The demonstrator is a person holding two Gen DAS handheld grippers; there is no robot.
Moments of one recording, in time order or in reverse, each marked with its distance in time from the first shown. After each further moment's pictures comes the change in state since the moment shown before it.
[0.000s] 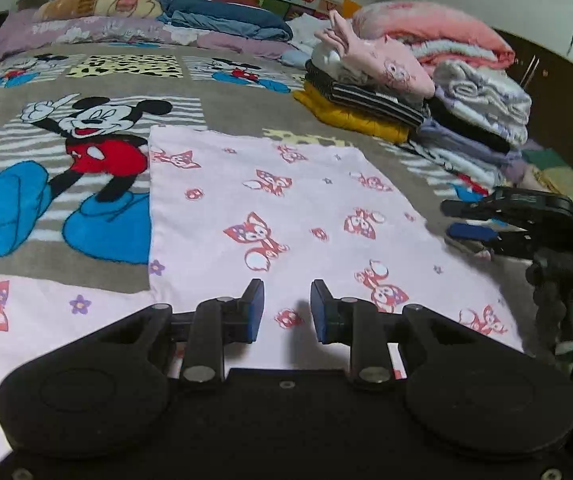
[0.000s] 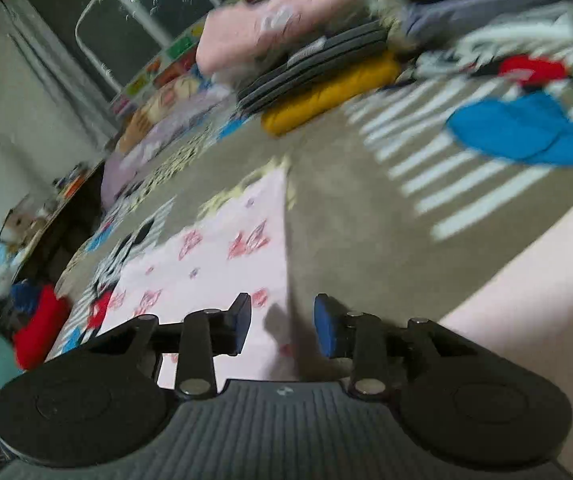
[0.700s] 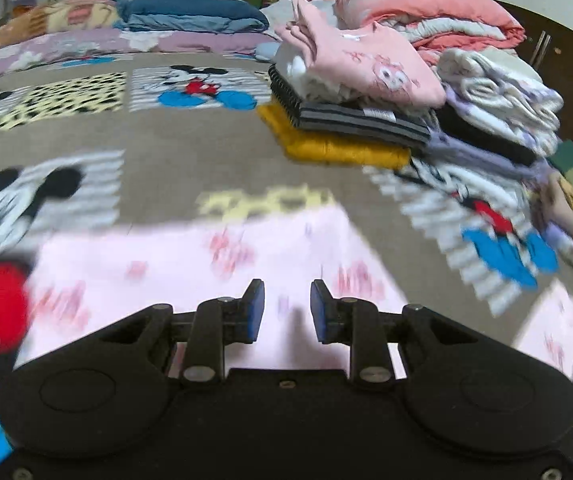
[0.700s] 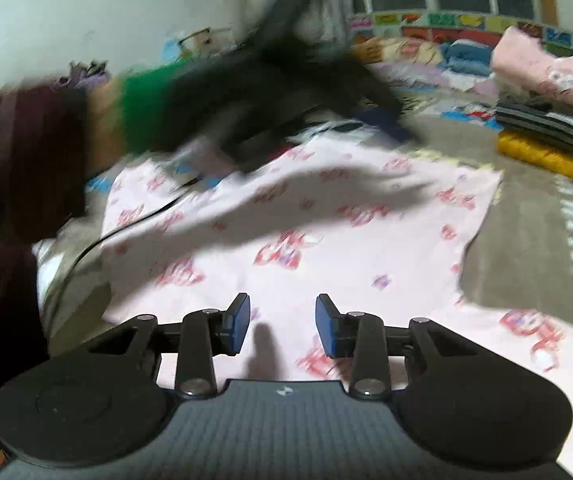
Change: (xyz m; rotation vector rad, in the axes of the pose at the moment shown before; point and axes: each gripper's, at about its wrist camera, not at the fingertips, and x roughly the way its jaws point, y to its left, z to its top) left arm 0.096 -0.056 0.090 0.098 0.062 0.030; right arm -0.051 0.055 -0.059 -0.739 0.204 0.344
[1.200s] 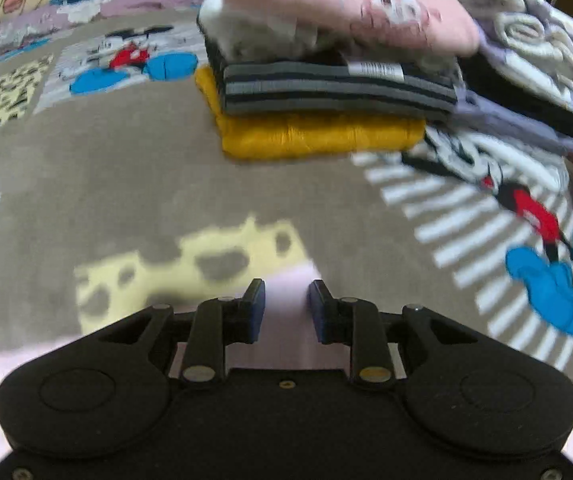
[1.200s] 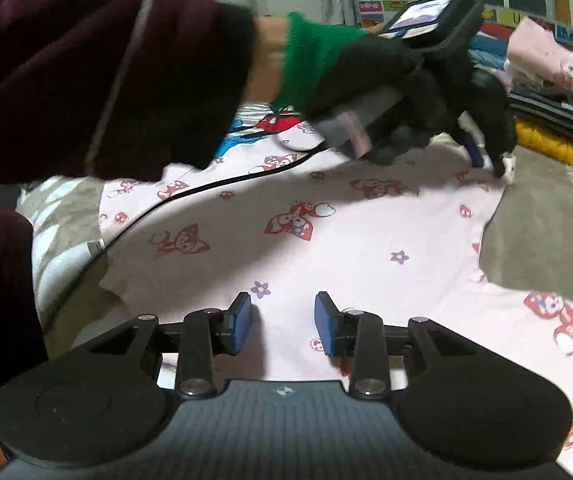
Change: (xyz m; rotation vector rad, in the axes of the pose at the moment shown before) left arm 0.162 -0.042 0.092 0.063 0.164 -0.024; right arm 0.016 0.010 -0.015 -0.052 0.088 0.017
